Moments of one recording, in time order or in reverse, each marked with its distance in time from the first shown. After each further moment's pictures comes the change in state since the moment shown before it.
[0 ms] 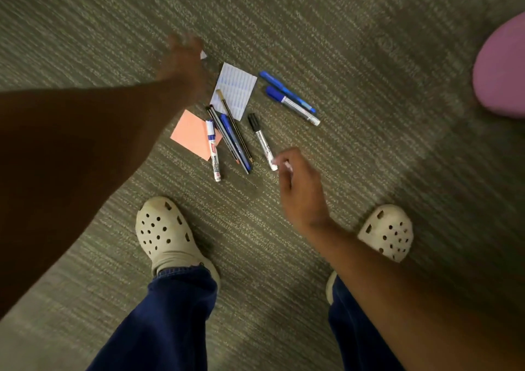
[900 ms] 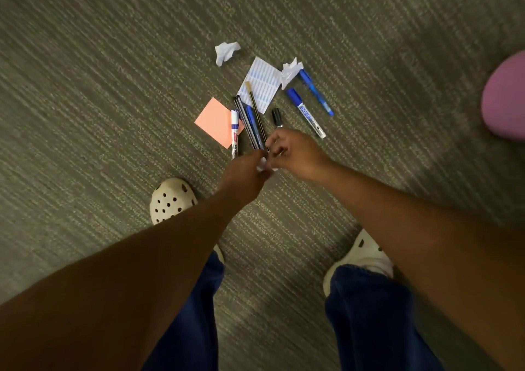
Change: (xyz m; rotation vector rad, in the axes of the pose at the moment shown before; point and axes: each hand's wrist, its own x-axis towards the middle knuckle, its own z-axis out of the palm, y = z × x) left_hand -0.203 0.011 0.065 -0.593 -0.271 0.066; right_hand 0.074 -0.018 0.016 -0.056 -0.580 0.162
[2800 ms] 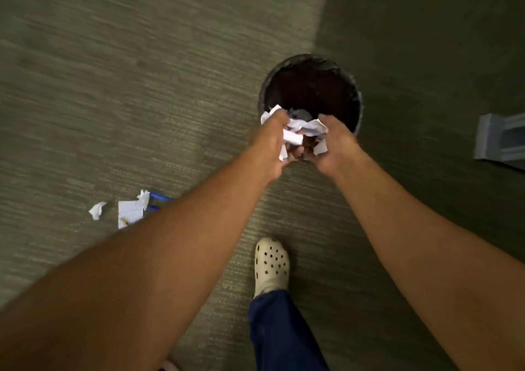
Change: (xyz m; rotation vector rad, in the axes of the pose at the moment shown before) left_hand -0.042 0.563 0.075 -0.901 -0.438 -0.235; right_hand -0.336 0.025 -0.376 1.682 0.878 0.216
